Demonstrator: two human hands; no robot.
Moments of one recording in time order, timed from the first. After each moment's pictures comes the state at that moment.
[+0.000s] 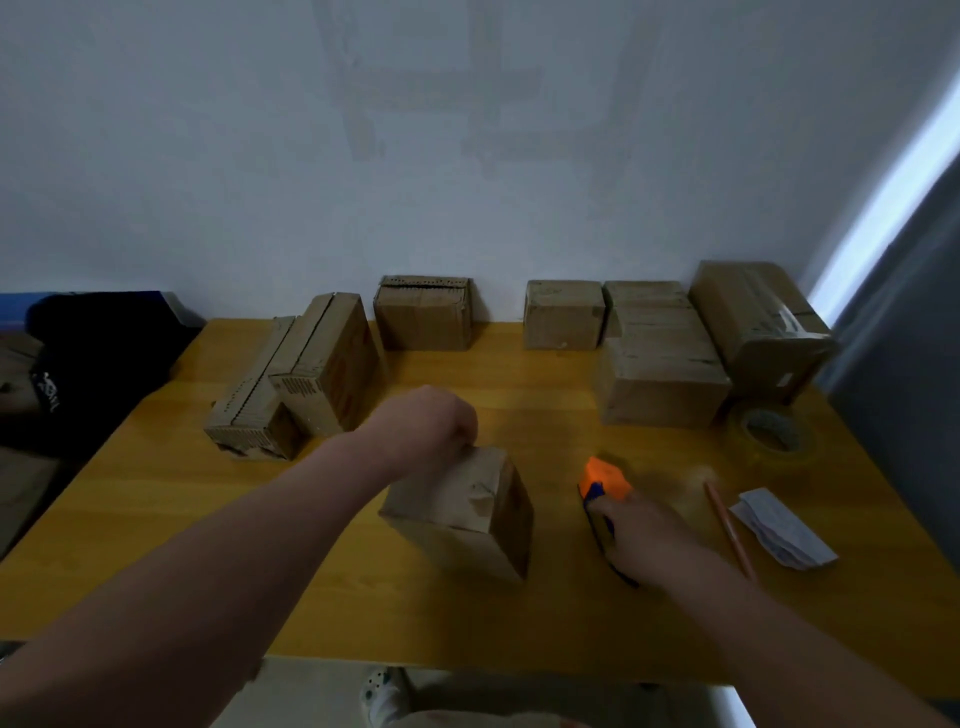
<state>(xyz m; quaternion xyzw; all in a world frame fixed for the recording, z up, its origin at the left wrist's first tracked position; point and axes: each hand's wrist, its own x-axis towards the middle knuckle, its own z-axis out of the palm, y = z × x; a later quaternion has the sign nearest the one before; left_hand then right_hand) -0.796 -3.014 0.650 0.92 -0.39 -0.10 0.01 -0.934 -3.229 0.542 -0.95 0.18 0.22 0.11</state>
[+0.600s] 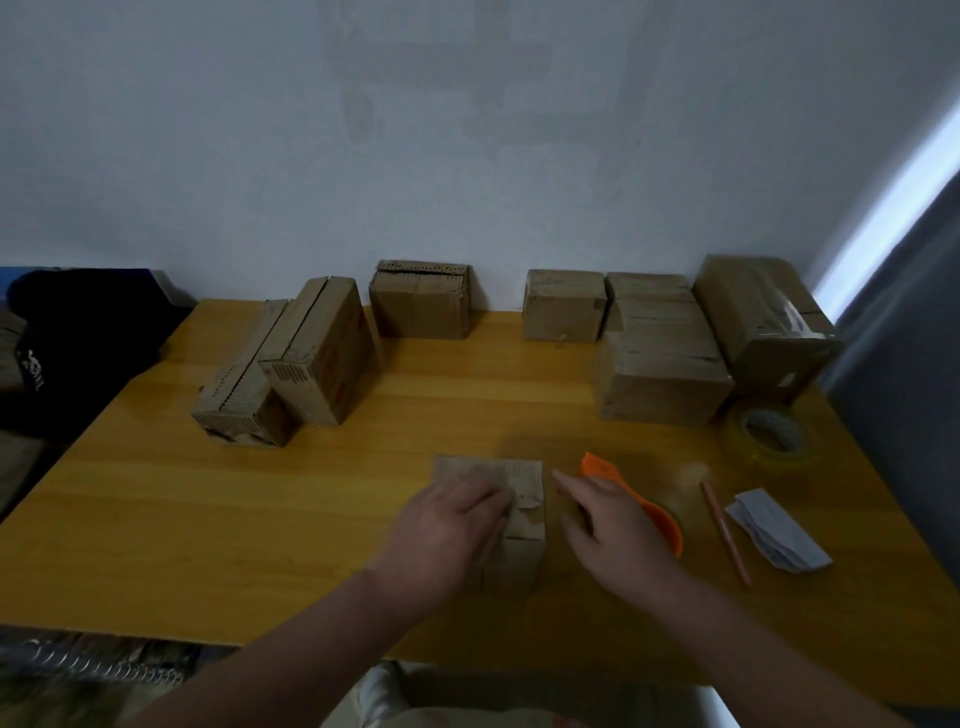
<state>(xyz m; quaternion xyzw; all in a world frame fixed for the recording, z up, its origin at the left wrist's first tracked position) -0.872 -2.999 0.563 0.86 -0.48 0.12 0.16 -0.943 -3.204 0.551 -0.95 0.09 0.01 0.30</state>
